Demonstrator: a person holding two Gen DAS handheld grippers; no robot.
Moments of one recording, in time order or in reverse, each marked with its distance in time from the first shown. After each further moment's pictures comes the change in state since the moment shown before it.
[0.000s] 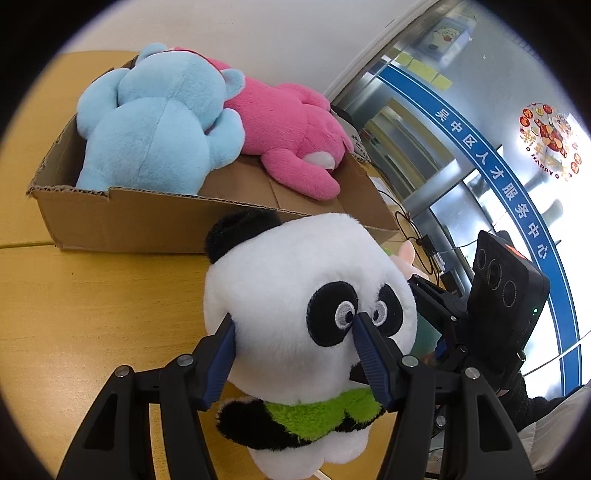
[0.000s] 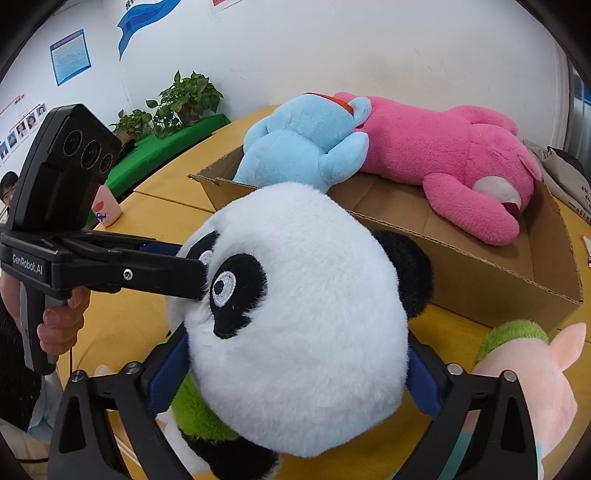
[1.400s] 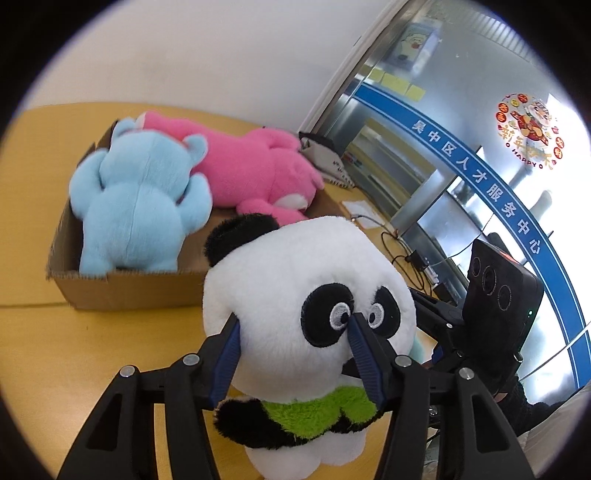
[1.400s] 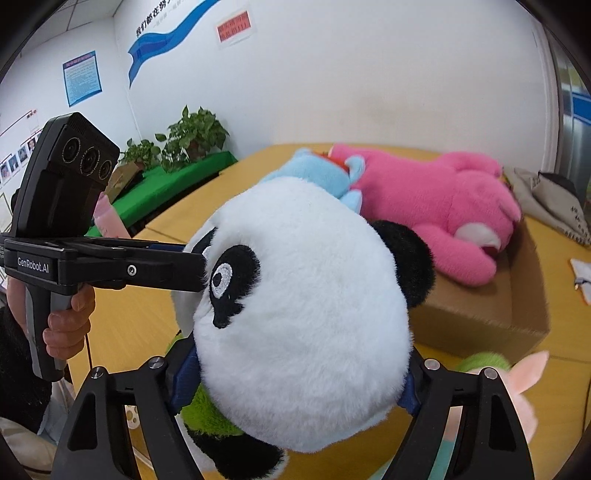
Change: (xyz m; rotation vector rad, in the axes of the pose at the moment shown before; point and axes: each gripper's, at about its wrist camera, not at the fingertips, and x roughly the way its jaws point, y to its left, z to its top) left arm -0.040 -0.061 0.027 0.129 -0.117 0.035; right arm -0.061 0.000 0.015 -0.008 -0.167 0.004
